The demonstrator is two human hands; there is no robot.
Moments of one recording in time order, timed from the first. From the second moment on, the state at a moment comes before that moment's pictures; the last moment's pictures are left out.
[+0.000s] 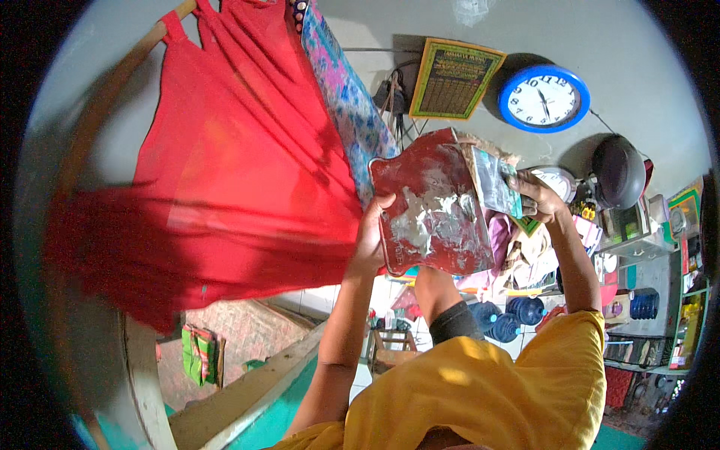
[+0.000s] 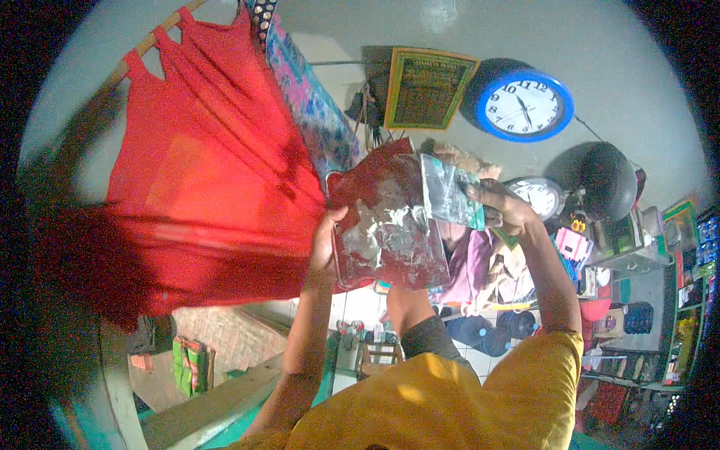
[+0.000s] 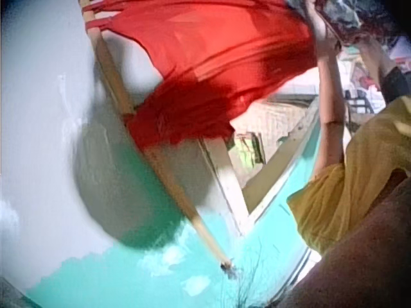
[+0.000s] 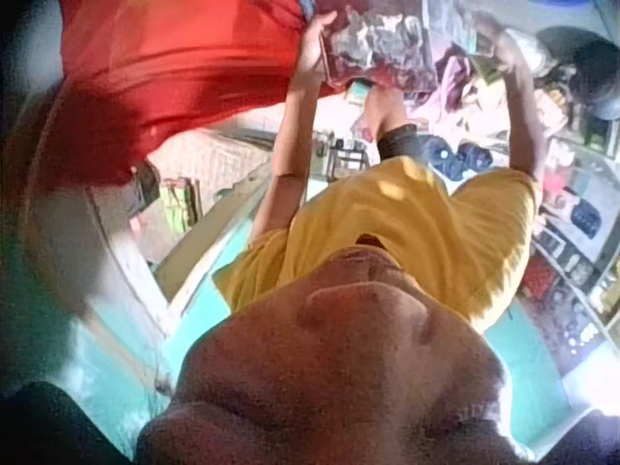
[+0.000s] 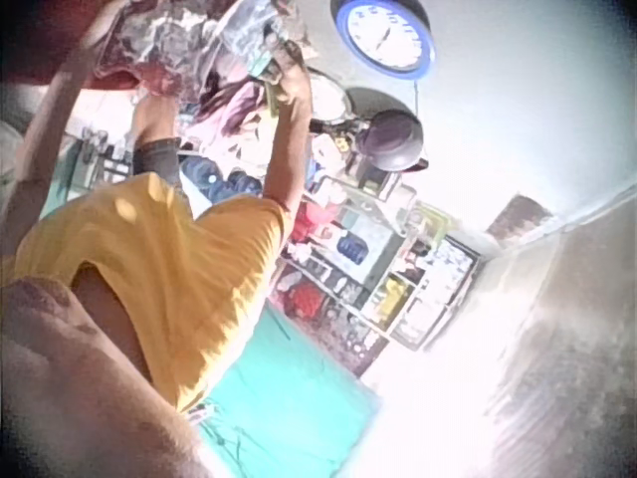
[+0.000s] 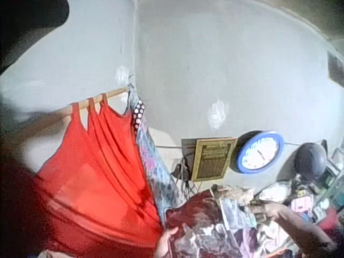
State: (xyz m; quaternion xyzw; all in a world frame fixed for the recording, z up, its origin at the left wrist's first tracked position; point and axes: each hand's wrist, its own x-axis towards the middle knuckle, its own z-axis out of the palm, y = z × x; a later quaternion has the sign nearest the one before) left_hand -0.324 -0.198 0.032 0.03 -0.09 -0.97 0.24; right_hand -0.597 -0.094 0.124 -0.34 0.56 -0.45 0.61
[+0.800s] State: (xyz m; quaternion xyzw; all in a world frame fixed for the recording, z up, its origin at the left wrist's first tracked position) left_hand -0.216 -0.087 0.093 0.23 -0.22 -0.91 0.26; right_hand -0.517 -0.008 0.144 -0.33 0.59 -0.44 0.59
